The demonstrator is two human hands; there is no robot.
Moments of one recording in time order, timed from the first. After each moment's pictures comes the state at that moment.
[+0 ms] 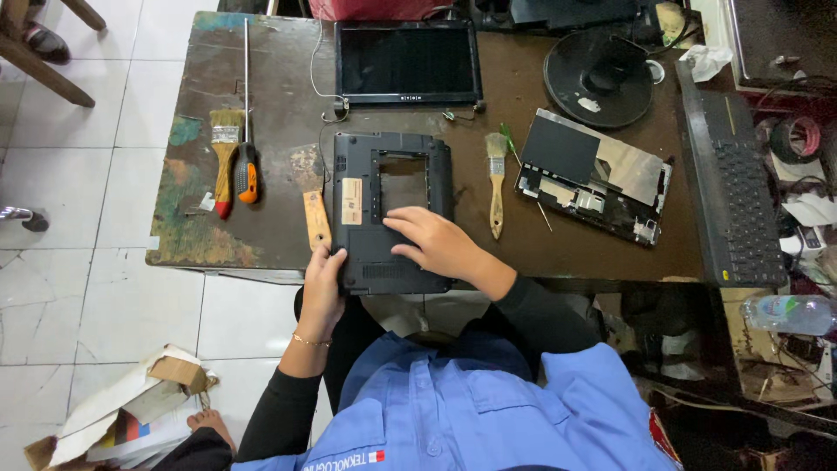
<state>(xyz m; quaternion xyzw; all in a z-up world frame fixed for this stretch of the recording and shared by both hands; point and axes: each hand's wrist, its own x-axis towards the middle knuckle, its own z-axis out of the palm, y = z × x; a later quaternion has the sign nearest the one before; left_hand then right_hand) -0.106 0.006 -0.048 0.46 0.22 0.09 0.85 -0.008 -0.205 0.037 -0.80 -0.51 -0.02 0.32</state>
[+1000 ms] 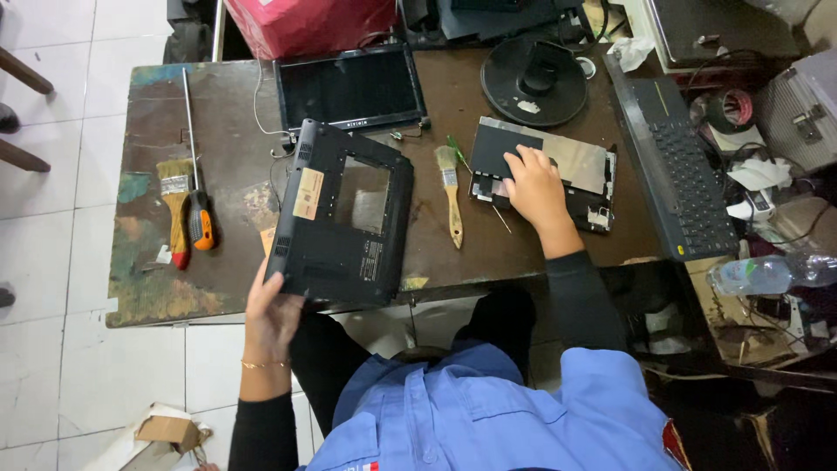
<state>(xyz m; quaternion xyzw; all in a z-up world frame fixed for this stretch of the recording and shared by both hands) -0.097 0.013 0.032 0.42 0.19 0.06 0.89 0.088 -0.410 0.012 -0.99 -0.12 -0.08 0.02</state>
